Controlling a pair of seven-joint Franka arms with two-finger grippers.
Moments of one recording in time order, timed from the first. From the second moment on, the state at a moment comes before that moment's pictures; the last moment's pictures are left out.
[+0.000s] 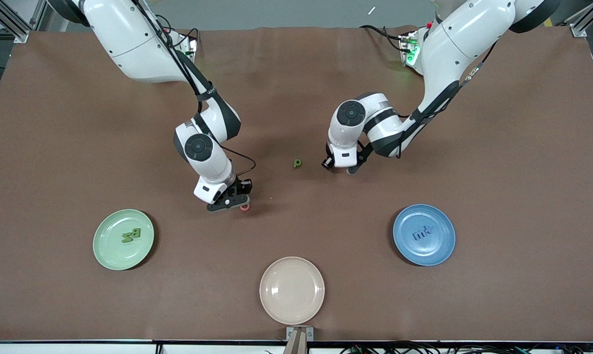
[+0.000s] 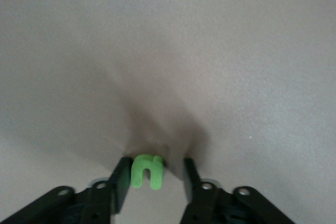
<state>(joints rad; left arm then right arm) -0.06 0.67 -0.69 -2.05 0.57 2.50 -2.00 0.38 0.60 0.13 -1.95 -0.10 2.65 0.34</state>
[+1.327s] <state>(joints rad) 0.30 0.63 -0.67 -1.86 0.64 2.36 -1.43 -0.11 0.64 0.03 -1.72 -0.18 2.48 -0.28</state>
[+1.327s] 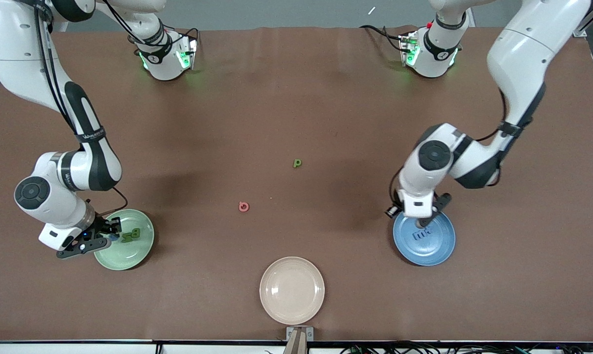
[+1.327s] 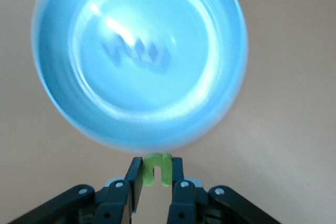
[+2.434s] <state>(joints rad) 0.41 0.70 -0.75 -1.84 0.64 2.31 -1.27 0.29 0.66 0.08 -1.70 -0.16 2.47 0.57</state>
